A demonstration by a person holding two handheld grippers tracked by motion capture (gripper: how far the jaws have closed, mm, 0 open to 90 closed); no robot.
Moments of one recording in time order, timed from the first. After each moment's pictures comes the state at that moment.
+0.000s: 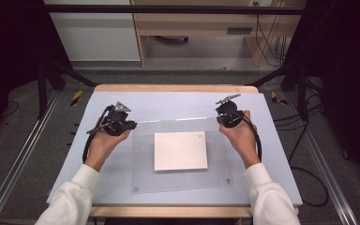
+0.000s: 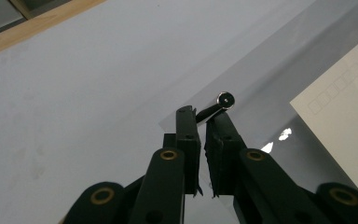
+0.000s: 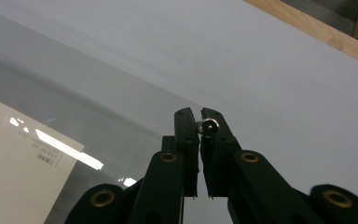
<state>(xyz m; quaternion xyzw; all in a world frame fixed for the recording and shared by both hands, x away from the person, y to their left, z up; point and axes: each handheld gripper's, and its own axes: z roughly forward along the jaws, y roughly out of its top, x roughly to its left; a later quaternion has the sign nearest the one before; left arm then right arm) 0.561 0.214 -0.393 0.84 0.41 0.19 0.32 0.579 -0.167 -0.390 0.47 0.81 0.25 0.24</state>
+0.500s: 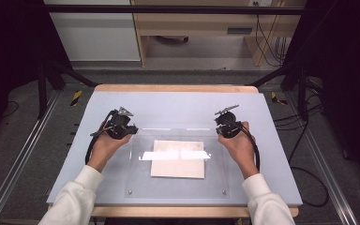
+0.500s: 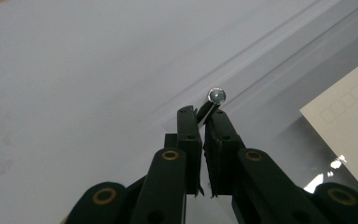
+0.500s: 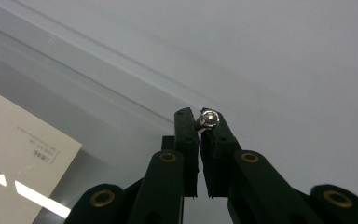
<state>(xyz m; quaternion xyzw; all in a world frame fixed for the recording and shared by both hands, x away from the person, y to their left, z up) 0.571 0.211 -0.423 0.85 0.41 0.16 0.30 0.564 -0.168 -0.421 0.50 0.81 0.24 0.21</state>
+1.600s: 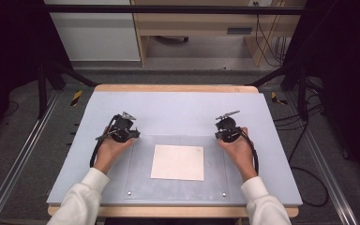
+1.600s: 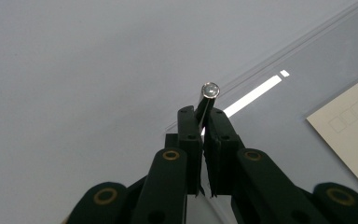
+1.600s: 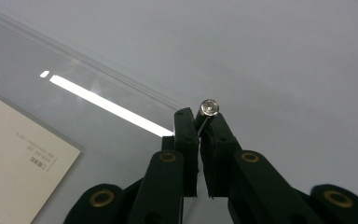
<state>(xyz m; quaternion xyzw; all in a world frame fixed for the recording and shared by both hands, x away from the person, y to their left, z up) 0.574 0.208 -0.446 0.84 0.43 0.16 0.29 0.567 -0.174 -0.447 0.50 0.81 0.25 0.18</state>
